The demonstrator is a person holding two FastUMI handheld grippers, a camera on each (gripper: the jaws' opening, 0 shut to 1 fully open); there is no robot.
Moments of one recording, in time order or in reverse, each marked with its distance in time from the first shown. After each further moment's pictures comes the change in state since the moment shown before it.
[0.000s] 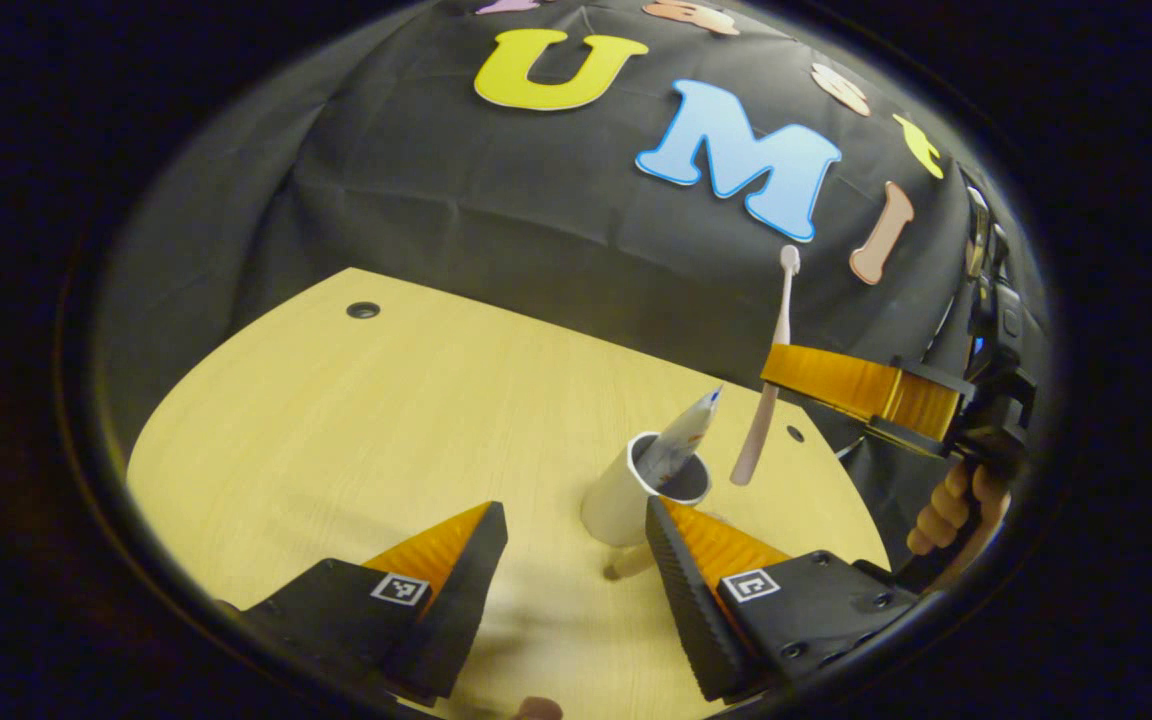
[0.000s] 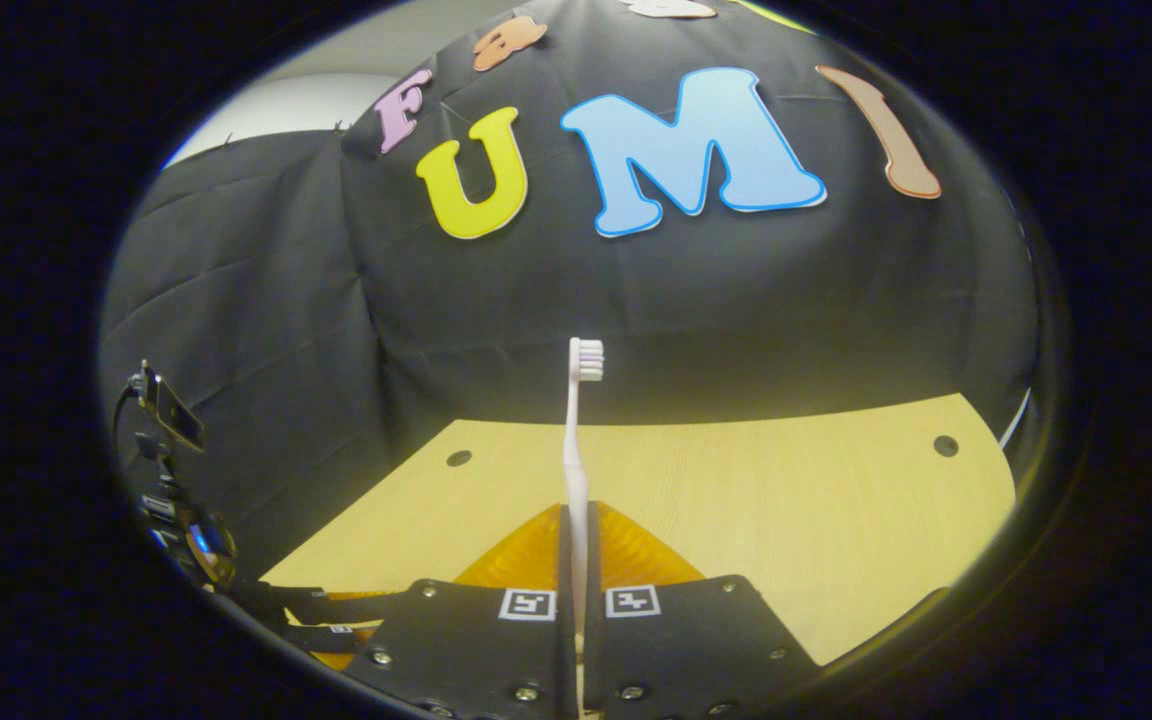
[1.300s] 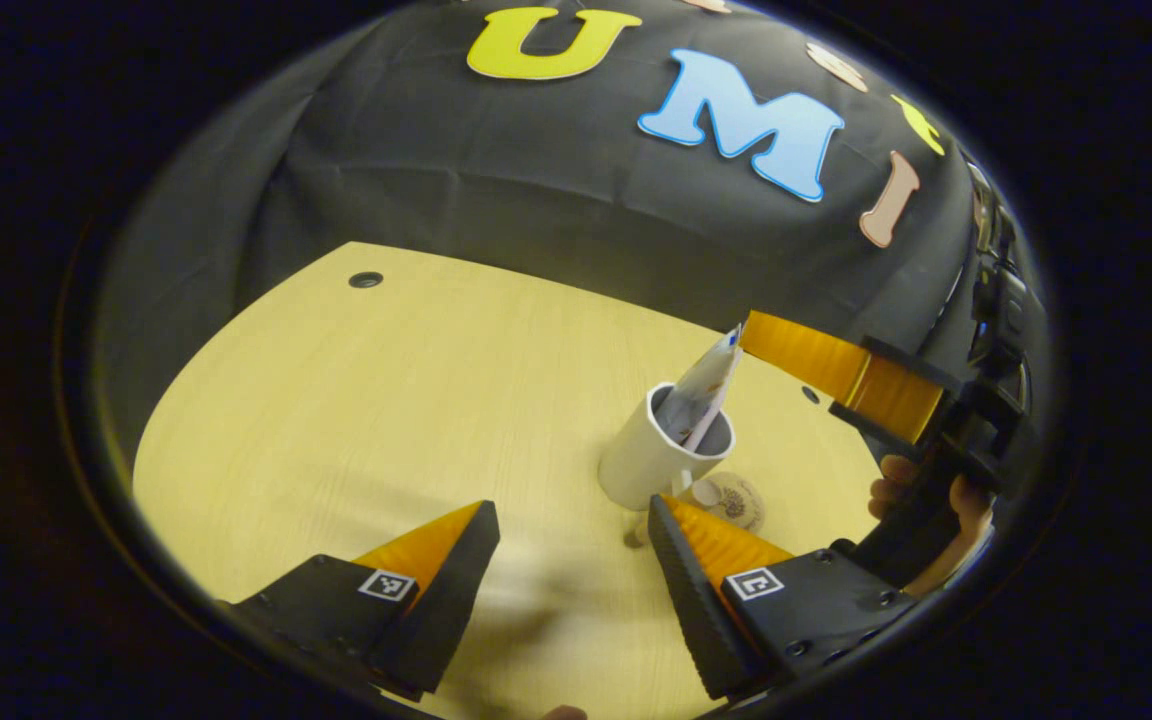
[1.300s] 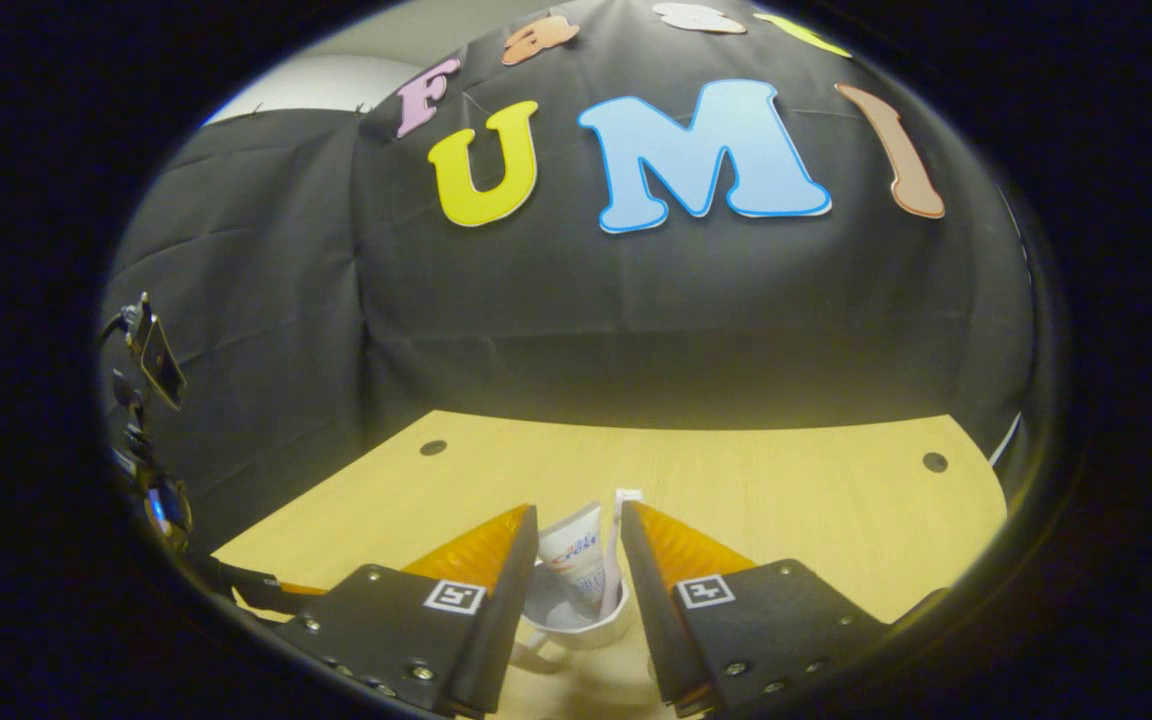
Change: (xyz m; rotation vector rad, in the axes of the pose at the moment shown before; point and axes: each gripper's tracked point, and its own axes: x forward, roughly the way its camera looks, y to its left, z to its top) left arm 0.009 0.004 -0.025 0.046 0.099 0.012; right arm 0.009 -0.008 -0.022 -0.091 -0.024 -0.061
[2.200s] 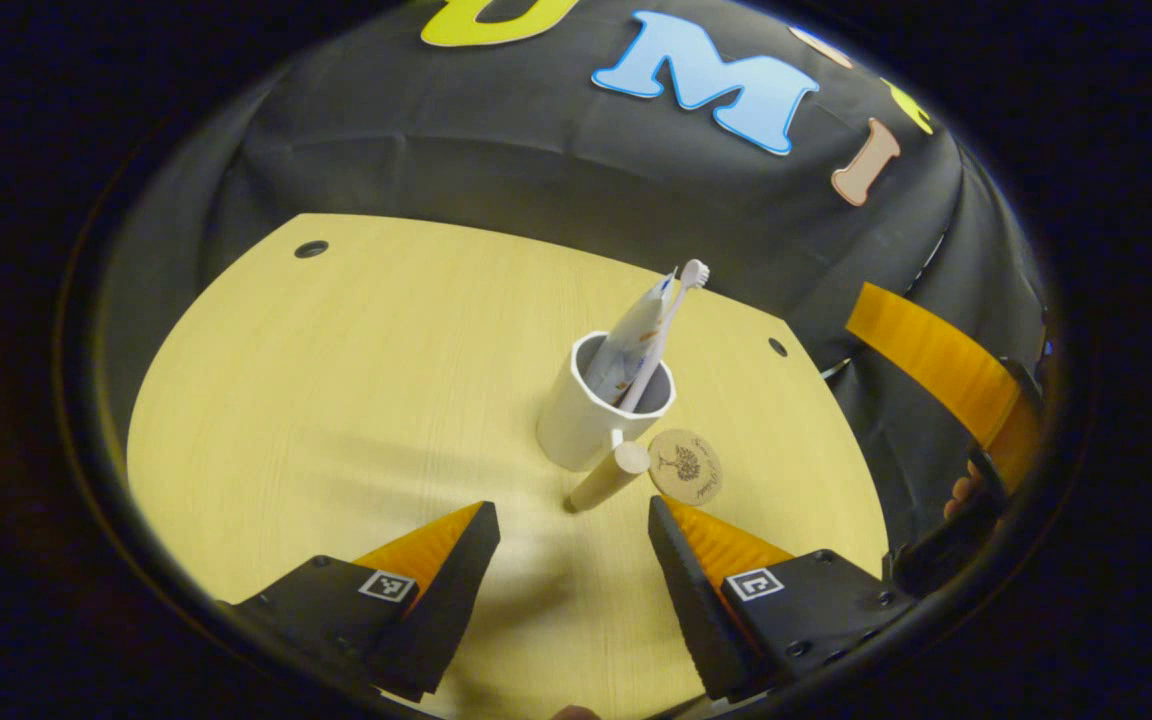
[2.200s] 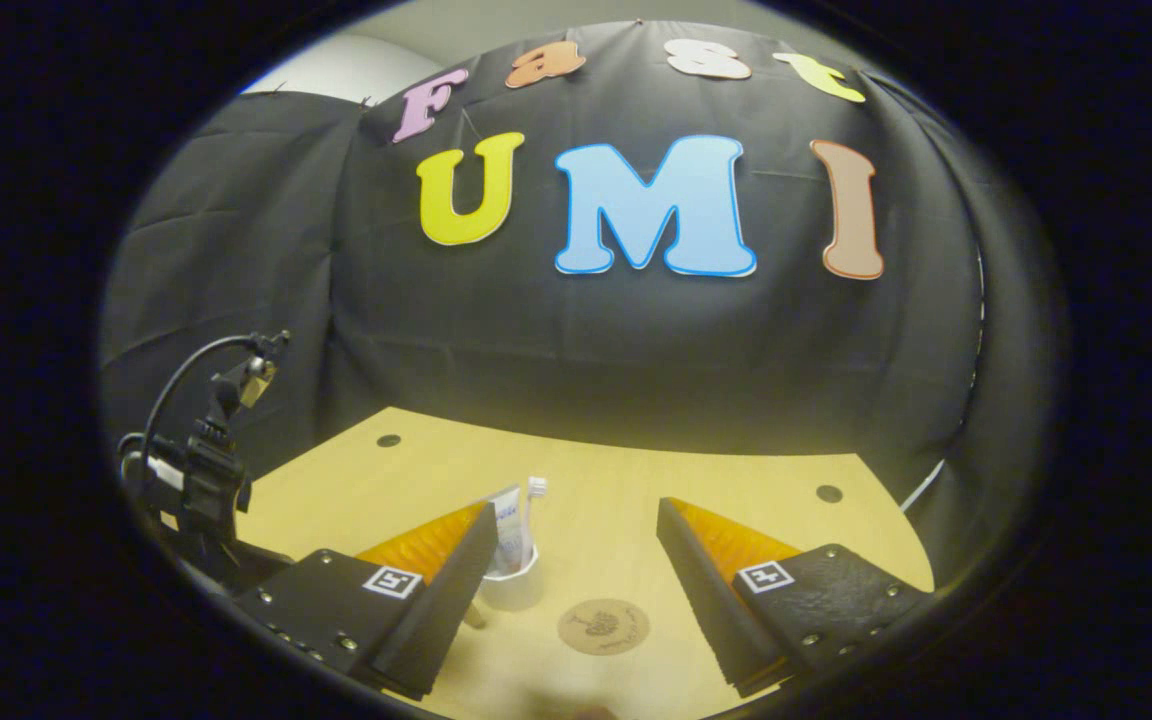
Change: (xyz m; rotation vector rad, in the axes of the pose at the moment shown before) left arm 0.010 -0.050 -0.030 0.046 0.189 -0.078; right arm -0.106 -0.046 0.022 -0.093 -0.032 -0.177
